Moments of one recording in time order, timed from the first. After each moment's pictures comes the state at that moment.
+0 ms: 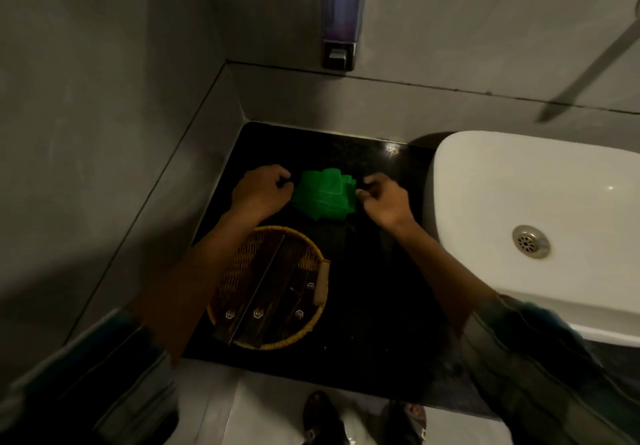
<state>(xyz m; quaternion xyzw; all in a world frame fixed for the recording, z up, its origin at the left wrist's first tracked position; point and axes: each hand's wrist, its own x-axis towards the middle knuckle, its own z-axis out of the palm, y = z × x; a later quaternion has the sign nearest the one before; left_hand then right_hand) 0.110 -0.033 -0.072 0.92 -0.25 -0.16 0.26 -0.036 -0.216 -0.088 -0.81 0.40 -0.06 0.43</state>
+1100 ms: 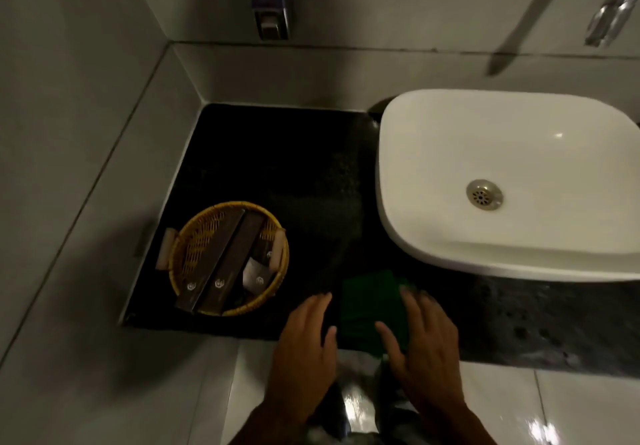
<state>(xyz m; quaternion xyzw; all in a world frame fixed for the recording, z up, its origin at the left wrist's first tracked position) -0.199 0.020 -0.104 0.88 -0.28 -0.24 0.31 -0.324 -0.121 -0.128 -0.91 0.38 -0.04 0.16</state>
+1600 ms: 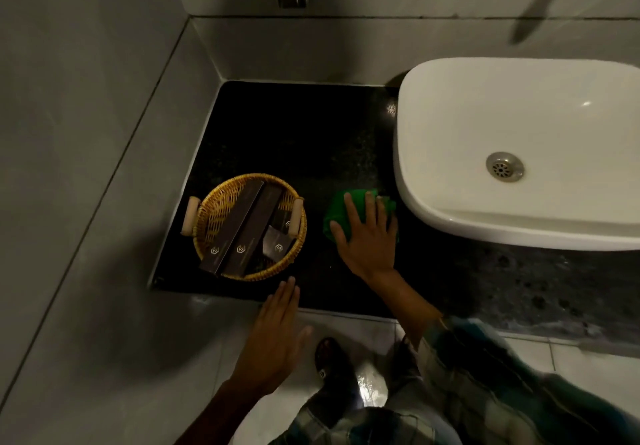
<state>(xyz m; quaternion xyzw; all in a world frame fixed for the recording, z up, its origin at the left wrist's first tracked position) -0.178 0.119 -0.170 0.88 -0.41 -0.24 0.10 -0.181 -0.126 -0.164 -0.92 0.35 0.02 0.18</state>
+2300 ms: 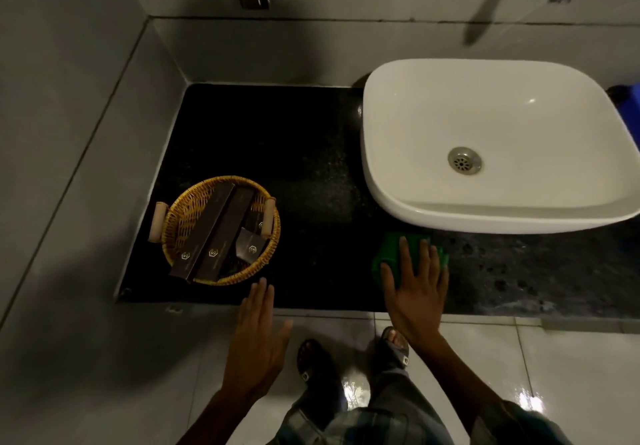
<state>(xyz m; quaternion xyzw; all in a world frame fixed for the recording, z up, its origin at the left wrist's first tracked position) -0.194 0.109 -0.178 0.90 -0.33 -0.21 0.20 -0.327 -0.139 -0.176 -0.86 0.49 -0.03 0.15</state>
